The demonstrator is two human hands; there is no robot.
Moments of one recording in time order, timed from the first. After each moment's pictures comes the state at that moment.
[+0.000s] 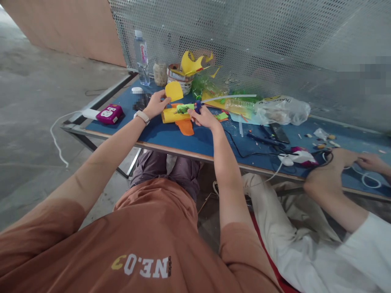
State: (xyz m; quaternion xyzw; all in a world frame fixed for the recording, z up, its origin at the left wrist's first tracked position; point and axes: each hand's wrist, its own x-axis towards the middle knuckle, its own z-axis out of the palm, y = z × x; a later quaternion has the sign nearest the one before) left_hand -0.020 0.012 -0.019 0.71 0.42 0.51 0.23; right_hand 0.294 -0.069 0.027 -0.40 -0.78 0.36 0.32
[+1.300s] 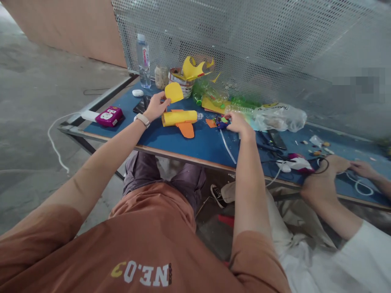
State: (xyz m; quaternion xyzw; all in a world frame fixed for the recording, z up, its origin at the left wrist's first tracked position) left_hand -0.019 0.024 -0.029 0.69 0.39 0.57 0.22; right_hand 0.450 -0.031 0.041 -0.64 -0.74 0.07 0.18
